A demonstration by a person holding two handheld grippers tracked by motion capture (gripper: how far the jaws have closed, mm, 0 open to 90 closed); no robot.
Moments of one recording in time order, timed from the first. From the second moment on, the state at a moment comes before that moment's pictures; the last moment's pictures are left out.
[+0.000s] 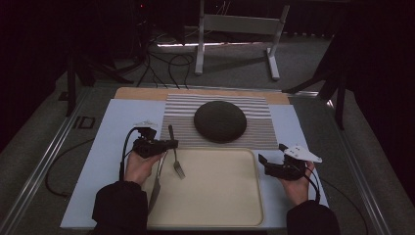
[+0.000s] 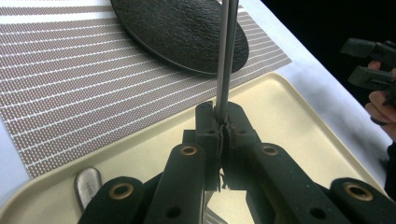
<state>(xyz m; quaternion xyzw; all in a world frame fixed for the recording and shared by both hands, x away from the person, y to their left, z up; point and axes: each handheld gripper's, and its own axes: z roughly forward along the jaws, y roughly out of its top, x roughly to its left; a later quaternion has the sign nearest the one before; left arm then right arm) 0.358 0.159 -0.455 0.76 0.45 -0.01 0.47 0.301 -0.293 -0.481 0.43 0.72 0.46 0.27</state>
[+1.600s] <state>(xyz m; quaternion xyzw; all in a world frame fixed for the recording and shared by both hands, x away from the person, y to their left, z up) 0.312 0.159 -0.517 0.76 0.48 -0.04 0.44 0.300 -0.292 -0.481 0.43 0.72 0.46 0.28</state>
